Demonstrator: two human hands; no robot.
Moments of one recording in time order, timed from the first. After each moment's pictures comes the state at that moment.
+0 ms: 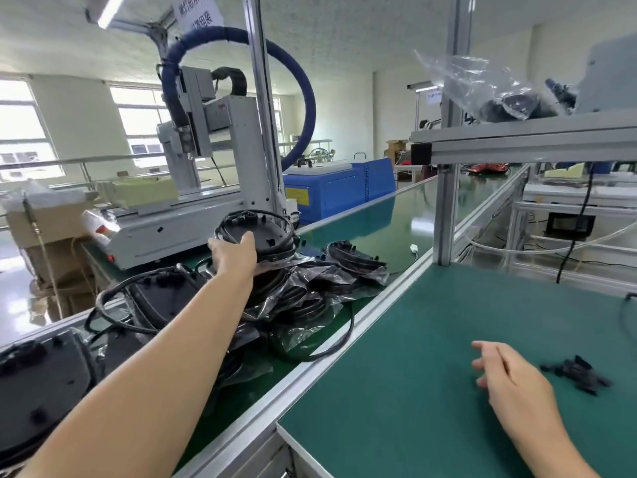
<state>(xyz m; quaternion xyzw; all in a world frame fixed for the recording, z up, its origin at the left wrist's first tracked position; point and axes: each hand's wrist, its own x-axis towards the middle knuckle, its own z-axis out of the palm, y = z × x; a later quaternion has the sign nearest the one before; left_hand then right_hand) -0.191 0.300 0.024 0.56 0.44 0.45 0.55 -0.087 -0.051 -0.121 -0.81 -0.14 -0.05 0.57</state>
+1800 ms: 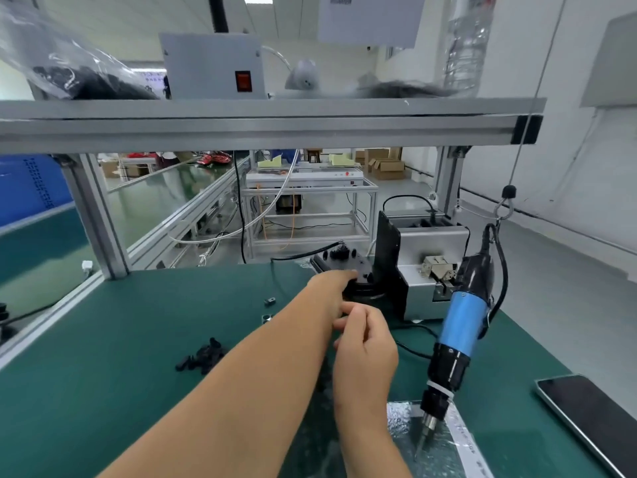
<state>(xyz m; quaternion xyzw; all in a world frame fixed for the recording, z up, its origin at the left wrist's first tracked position) 0.093 -0.260 -0.057 0.73 0.16 -0.17 0.64 -0.051 -0.270 -0.092 -0.65 0.11 -0.33 0.67</state>
